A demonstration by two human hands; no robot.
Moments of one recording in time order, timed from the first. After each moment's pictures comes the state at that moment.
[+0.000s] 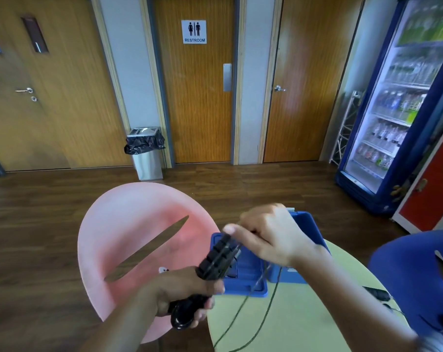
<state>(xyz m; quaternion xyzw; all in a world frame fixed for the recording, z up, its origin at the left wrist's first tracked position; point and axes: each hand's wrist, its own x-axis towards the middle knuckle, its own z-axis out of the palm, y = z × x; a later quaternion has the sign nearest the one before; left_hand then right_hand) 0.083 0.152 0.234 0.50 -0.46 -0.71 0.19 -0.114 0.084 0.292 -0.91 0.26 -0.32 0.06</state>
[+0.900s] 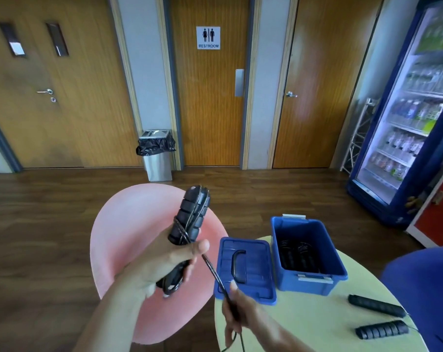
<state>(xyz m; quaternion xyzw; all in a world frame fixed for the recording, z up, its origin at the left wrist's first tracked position) 0.116 0.164 0.278 0.54 -0.53 -0.48 0.45 -0.076 0.133 0.159 -0.64 0.33 -0.21 0.66</state>
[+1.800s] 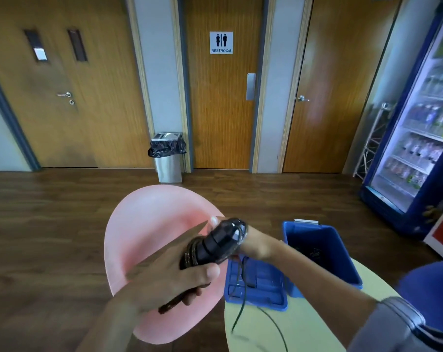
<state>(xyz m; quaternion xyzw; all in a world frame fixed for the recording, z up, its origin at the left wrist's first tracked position) 0.125 0.194 0.284 0.49 -0.63 -0.46 0.38 -0.026 0.064 0.274 -0.79 0.16 -0.16 0.56</state>
